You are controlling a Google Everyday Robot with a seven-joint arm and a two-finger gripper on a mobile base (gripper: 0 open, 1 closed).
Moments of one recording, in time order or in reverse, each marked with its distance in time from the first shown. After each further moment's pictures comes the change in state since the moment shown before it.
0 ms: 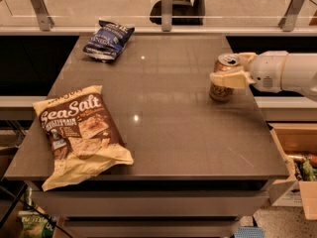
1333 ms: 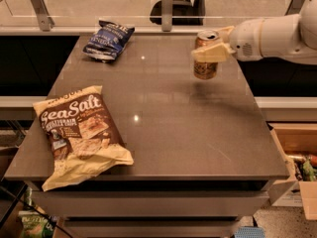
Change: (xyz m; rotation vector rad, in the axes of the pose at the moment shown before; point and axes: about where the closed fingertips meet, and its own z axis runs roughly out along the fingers) arm -0.062 -0.015 0.045 -0.057 0.041 -0.013
